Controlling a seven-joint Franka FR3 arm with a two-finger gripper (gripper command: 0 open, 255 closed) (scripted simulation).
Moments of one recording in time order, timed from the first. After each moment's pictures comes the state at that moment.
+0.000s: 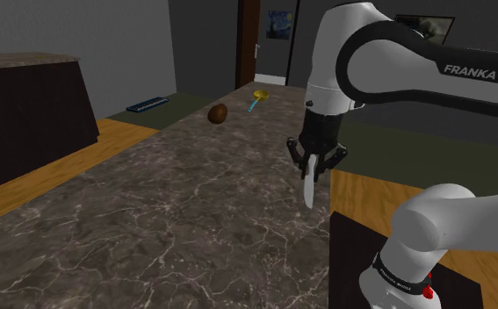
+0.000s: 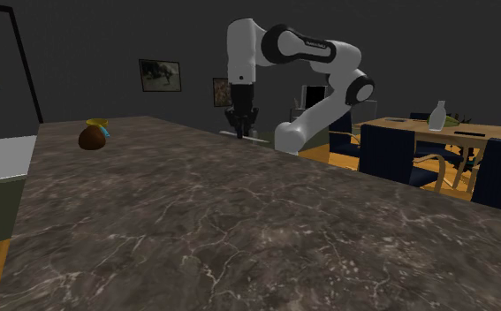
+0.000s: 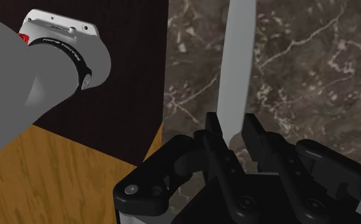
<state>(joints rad) -0.35 -0.99 0.55 -2.43 0.44 1.51 1.15</state>
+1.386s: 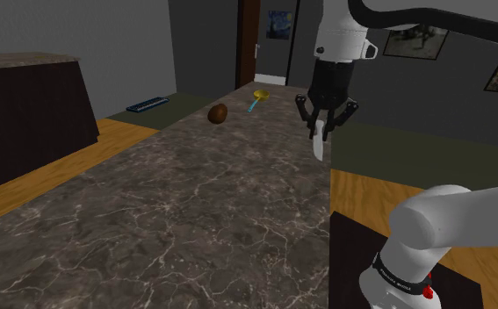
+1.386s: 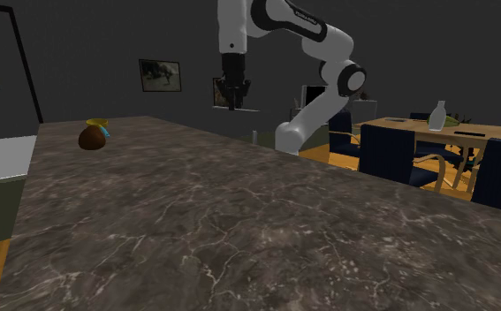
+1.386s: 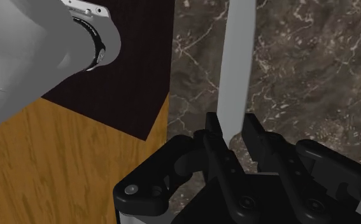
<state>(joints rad) -0.41 -0.86 0.44 -2.17 0.32 1.35 1.11</state>
